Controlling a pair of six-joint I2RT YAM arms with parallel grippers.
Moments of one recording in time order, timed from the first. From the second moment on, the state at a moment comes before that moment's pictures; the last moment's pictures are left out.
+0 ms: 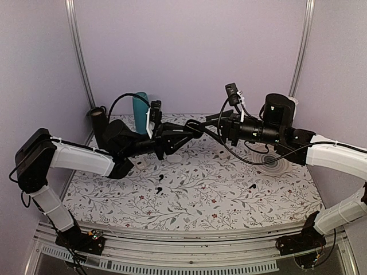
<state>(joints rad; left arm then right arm) -0.80 1.67 0.85 1.25 0.72 -0.41 0.81 1.30 1.02 0.22 -0.39 0.29</state>
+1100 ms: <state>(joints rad) -0.81 1.66 0.85 1.23 0.72 -0.36 0.79 1.27 1.04 0.17 -0.33 0.29</state>
